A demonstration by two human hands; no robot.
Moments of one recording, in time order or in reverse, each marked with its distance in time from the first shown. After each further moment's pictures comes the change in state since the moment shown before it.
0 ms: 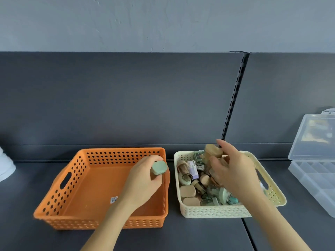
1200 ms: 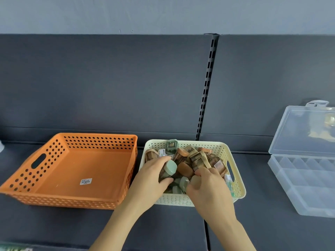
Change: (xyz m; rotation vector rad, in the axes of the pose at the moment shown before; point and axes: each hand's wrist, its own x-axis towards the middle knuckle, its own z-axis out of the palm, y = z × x) left_hand -0.012 0.090 0.088 0.057 -0.079 -0.078; right_hand -0.035 0.081 -0.002 -0.115 -0.147 0.034
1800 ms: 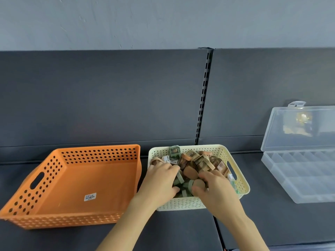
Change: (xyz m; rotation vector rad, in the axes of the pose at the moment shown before) left_hand 0.024 -0.008 -0.011 0.453 -0.259 0.222; right_hand -0.002 -0.003 0.006 -0.051 -0.036 -0.020
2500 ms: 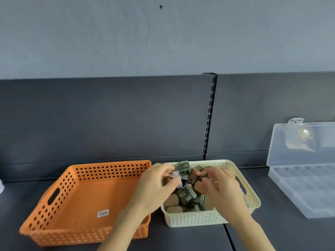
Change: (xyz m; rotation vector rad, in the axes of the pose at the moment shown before) left_hand -0.032 -0.035 -0.039 -0.591 0.381 -0.022; right_hand 0.007 -0.034 -0.016 0.266 0.246 -0.058
